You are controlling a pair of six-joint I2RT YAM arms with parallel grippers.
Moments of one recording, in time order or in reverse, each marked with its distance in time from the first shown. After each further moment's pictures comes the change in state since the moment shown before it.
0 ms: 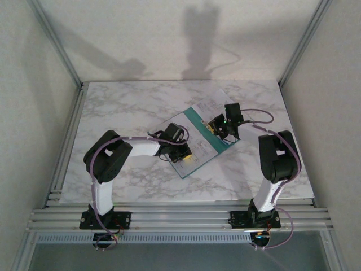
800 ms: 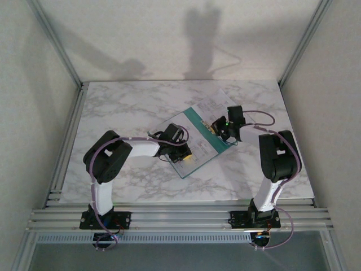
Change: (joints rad) left arm -0.001 -0.006 -0.019 0.029 -0.004 -0.001; right arm -0.037 0.007 -0.072 0.088 -0.016 -0.068
